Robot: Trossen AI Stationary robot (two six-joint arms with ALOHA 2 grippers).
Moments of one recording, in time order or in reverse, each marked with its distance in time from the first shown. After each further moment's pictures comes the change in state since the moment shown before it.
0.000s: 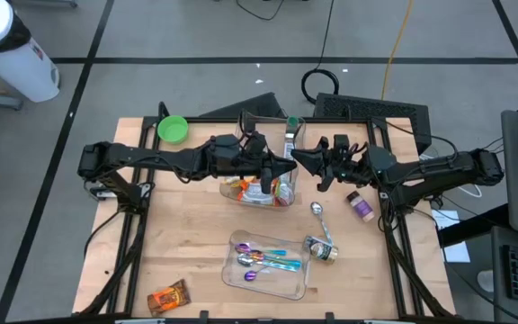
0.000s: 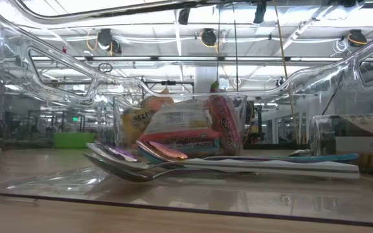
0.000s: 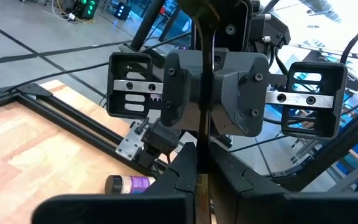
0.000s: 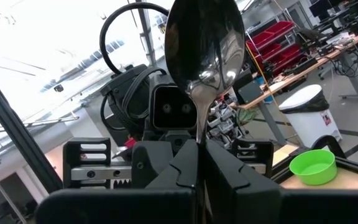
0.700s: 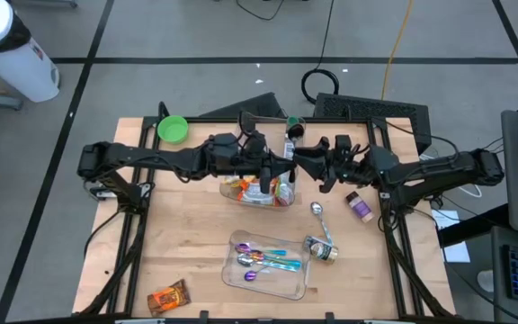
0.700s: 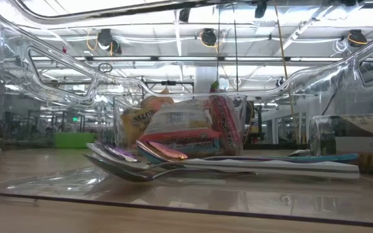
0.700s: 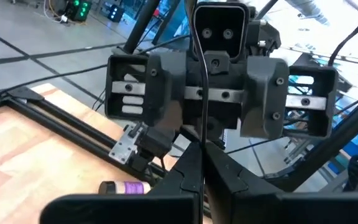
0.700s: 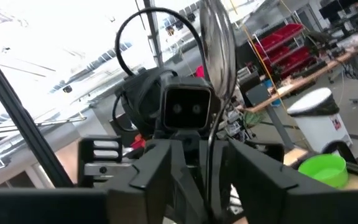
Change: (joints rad) left arm 0.001 -0.008 0.000 0.021 0.024 0.002; right arm 0.001 -0.012 0.000 0.018 -0.013 -0.014
